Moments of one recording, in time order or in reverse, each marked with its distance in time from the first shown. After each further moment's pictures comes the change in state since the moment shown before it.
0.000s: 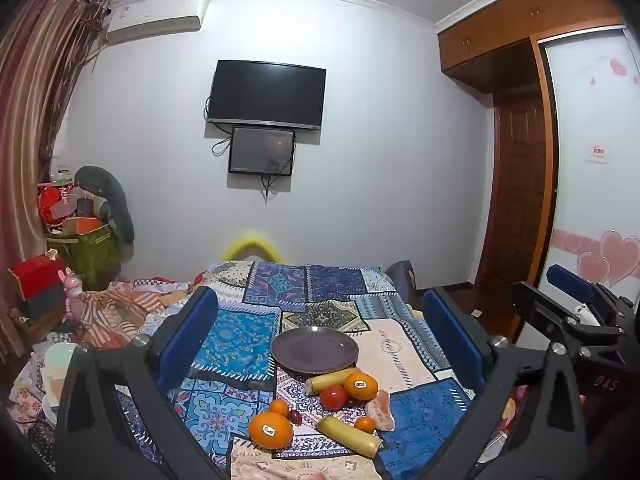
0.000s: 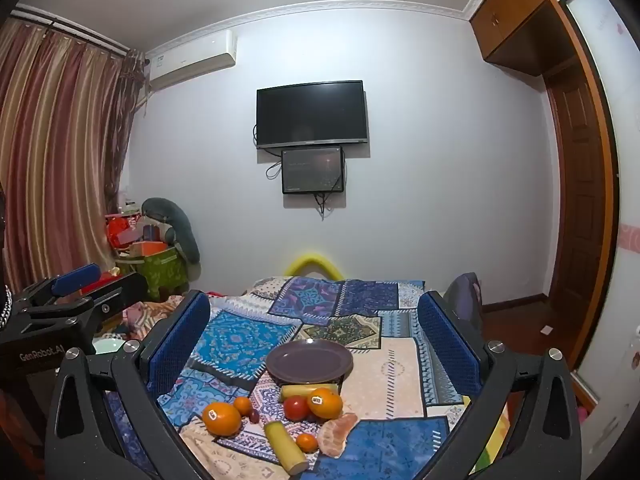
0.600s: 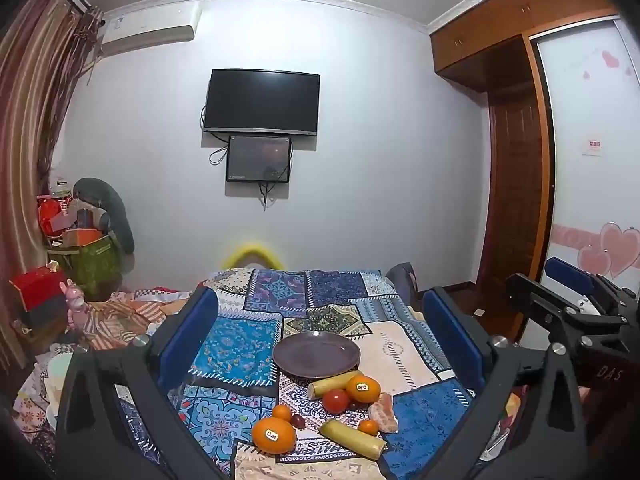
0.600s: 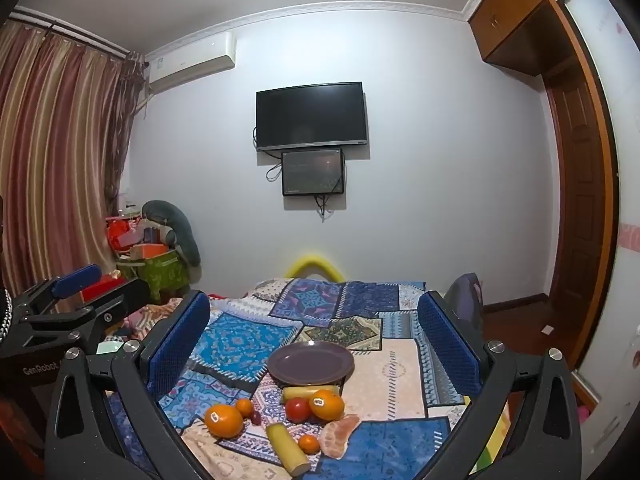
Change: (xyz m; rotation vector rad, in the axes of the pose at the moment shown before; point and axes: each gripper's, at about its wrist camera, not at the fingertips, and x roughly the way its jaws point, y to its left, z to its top) left arm -0.005 -0.006 0.005 0.031 -0.029 -0.003; right arm -0.002 0.000 0.001 0.011 -0.003 0.006
